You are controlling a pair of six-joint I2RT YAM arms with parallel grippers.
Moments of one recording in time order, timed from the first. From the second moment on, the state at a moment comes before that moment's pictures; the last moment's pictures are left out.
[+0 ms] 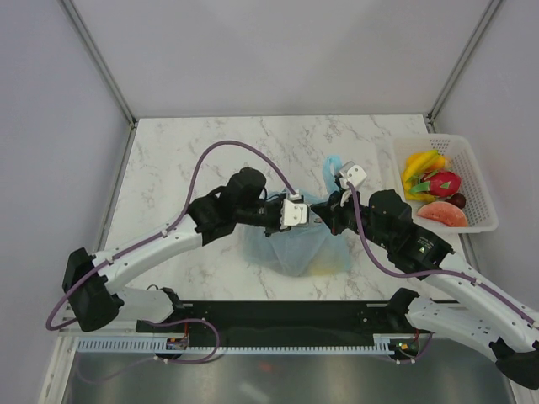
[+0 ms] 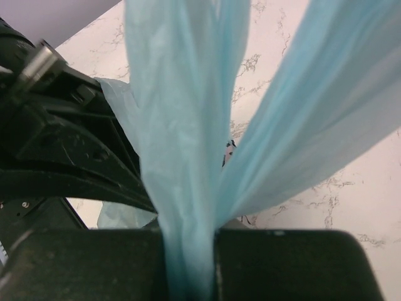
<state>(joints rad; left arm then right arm) -0.90 1.31 1.09 -0.30 0.58 0.62 0.80 0.82 0.86 -0.29 0.00 0.14</state>
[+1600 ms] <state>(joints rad) -0.88 1.33 1.51 -0.10 0.29 -0.10 0.80 0.81 0.85 -0.27 0.00 0.14</state>
